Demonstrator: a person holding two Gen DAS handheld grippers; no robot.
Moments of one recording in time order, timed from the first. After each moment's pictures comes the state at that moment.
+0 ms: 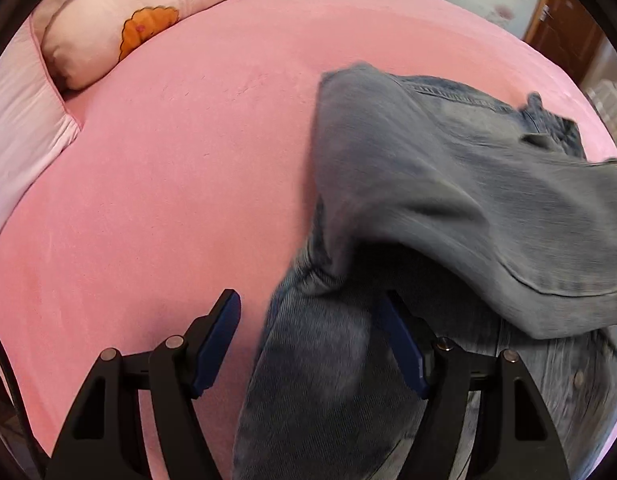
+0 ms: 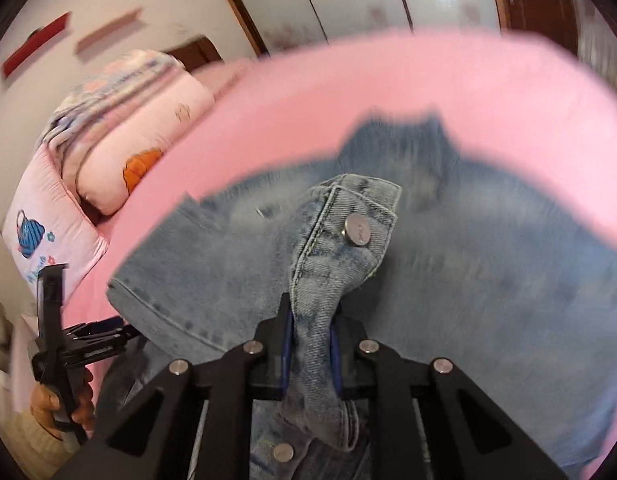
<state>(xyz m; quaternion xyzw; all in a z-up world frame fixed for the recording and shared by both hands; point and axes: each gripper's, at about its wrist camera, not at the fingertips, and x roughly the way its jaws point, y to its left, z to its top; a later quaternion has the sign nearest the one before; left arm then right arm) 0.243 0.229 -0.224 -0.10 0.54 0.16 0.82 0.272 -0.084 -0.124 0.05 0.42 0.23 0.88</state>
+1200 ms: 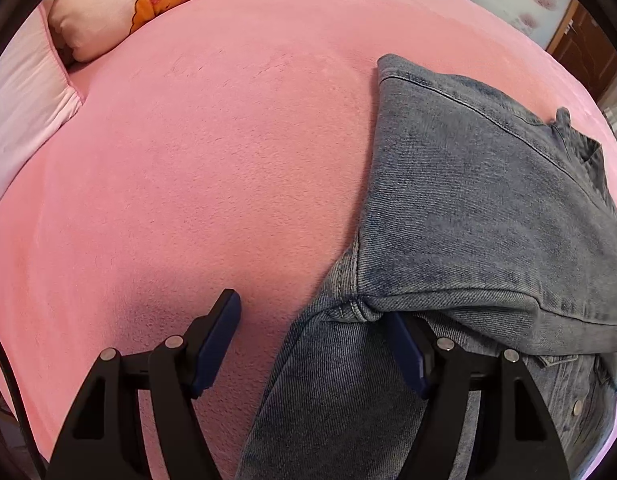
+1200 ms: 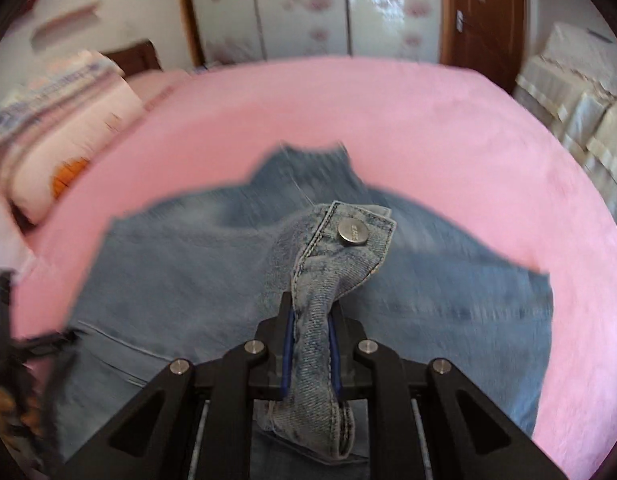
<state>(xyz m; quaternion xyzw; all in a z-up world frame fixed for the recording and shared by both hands) 0.254 0.253 -0.242 -0.12 0.56 0.17 0.80 0.289 -0.117 -0.137 -0.02 0.44 0.08 0.89</state>
